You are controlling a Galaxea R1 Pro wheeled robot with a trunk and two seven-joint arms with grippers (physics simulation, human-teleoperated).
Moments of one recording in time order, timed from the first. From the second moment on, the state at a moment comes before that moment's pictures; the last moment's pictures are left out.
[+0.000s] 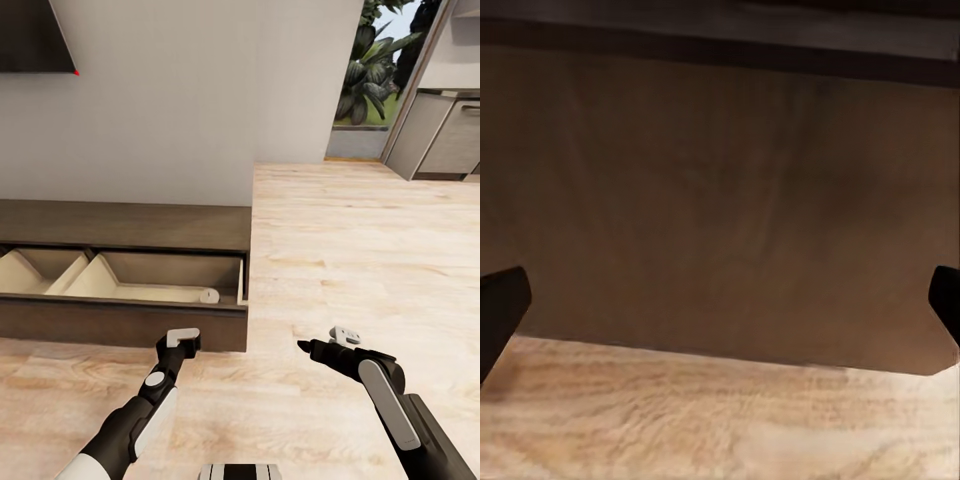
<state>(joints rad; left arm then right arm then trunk) -0.48 0.05 -0.42 -1.00 0.36 0.05 0.34 -0.37 -0.15 0.12 -1.53 -0.79 0.87 -0.36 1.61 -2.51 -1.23</state>
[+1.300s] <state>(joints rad) -0.48 0.05 -0.43 -1.00 0.35 0.05 0.33 -0.37 -0.15 0.12 -1.53 -0.79 0.87 -0.36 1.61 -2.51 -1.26</state>
